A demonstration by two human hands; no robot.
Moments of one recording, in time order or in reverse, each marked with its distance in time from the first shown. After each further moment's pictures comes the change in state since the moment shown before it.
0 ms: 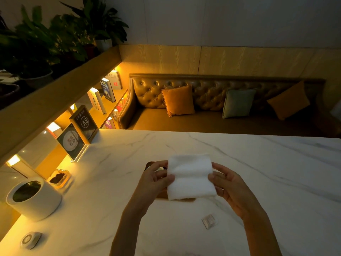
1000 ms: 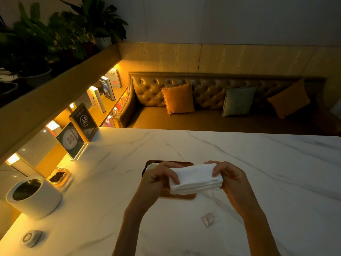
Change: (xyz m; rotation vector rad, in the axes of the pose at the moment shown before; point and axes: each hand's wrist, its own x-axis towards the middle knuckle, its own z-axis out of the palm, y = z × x) left_hand -0.002 -0.002 0.003 0.202 -0.130 0.381; right_hand -0.005 -0.003 0.009 -0.206 0.024 -0.364
